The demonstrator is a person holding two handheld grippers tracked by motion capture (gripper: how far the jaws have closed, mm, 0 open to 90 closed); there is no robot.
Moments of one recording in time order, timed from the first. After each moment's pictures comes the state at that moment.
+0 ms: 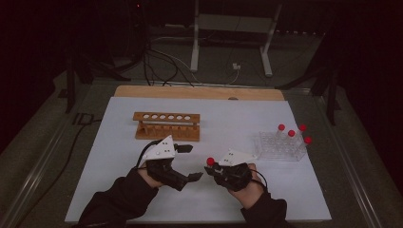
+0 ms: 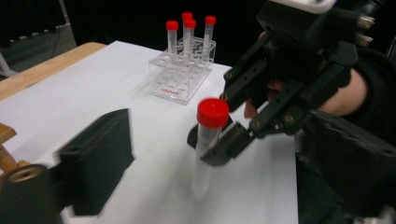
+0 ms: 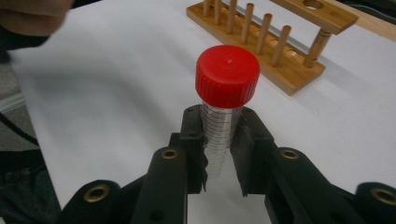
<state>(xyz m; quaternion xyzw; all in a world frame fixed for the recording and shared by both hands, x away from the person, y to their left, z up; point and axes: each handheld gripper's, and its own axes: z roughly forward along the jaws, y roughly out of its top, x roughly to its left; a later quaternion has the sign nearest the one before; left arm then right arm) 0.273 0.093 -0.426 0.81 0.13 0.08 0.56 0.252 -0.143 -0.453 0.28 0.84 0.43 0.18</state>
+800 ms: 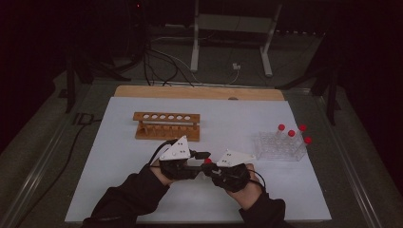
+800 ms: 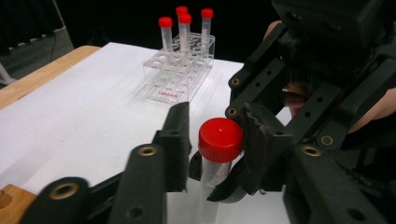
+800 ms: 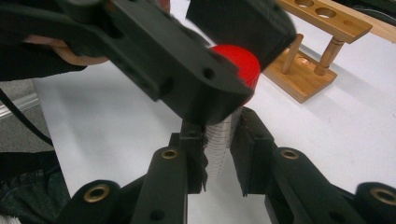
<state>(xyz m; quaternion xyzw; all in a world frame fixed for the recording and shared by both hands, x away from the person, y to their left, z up) 0.279 0.065 -0.433 0.83 0.10 0.10 0.55 0.249 -0.138 -0.449 0.27 0.84 0.44 0.17</state>
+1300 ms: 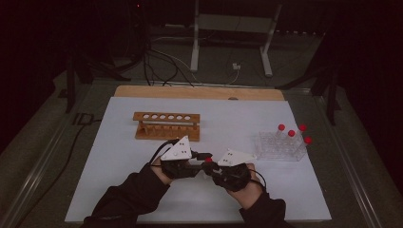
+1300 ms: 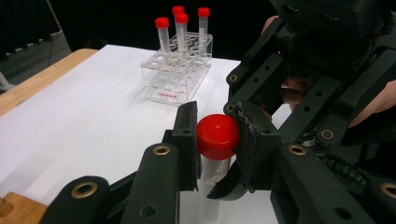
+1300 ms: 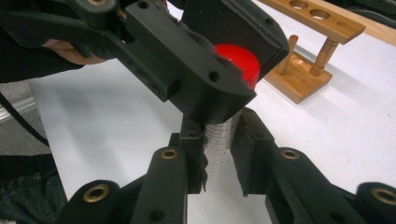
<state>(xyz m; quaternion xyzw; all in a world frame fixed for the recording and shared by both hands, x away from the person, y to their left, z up) 0.282 0.063 -0.431 0.83 0.09 0.11 0.54 0.250 -0.141 -0.449 0.28 0.83 0.45 0.17</state>
